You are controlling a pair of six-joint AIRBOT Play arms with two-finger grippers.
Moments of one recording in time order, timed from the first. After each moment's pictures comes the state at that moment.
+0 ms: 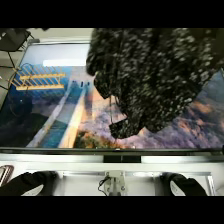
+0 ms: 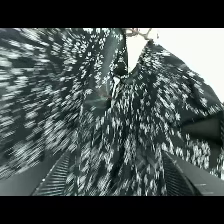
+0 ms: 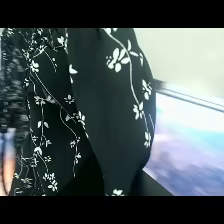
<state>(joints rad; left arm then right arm) -0.54 -1.08 1.82 0.95 -0.72 -1.20 0.07 -0.94 1.76 -1.42 1.12 1.32</state>
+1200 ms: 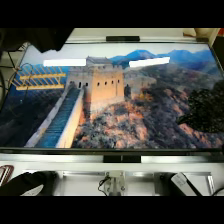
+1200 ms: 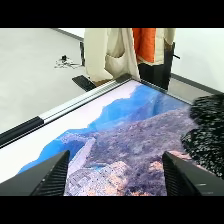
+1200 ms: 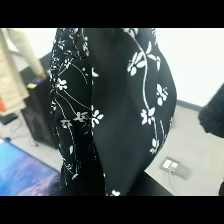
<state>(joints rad) -0.53 -1.10 1.82 1.19 -0.85 -1.26 -0.98 -1.08 1.76 -1.56 0.85 1.66</state>
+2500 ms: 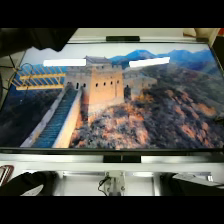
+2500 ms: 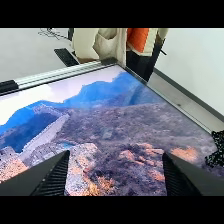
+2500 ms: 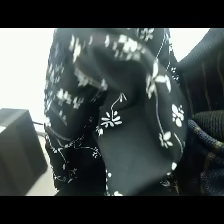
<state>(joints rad) -0.53 -1.10 1.82 1.20 -0.92 -1.51 -1.19 -1.46 2.01 -1.53 0.55 1.64</state>
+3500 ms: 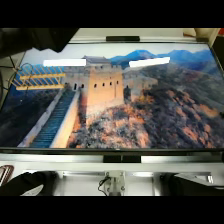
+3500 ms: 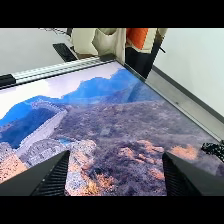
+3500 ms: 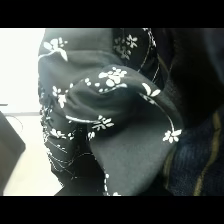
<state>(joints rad) -0.53 -1.10 1.82 1.20 -0.93 -1.52 -1.39 -1.40 2.03 -1.49 0.84 1.75</state>
